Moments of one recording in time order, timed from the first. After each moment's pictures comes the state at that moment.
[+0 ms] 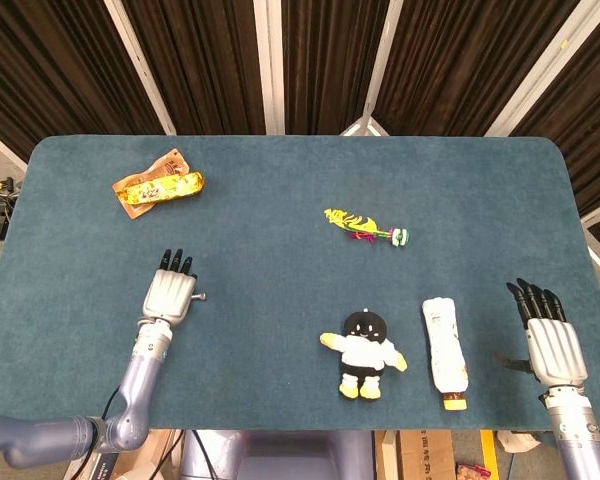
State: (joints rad) left arm -0.70 -1.72 -0.10 -1.44 0.81 1.22 0.97; right arm 0.15 -1.21 0.09 -1.57 -1.38 1.34 -0.01
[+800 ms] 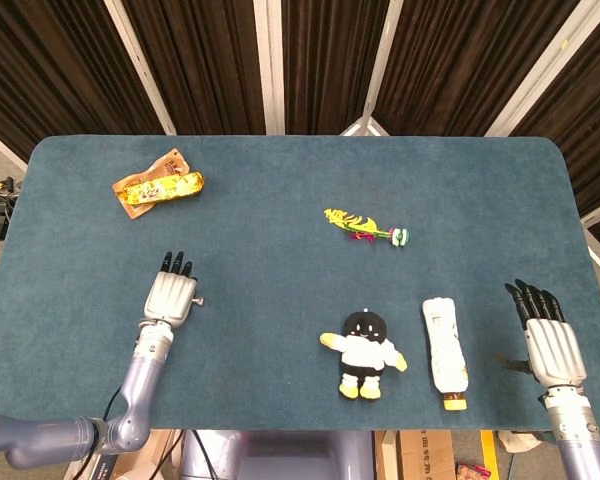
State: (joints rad) left arm -0.70 -1.73 -0.10 -1.44 0.80 1.22 1.00; right arm 0.15 -1.21 0.08 -1.57 -1.37 1.32 0.00
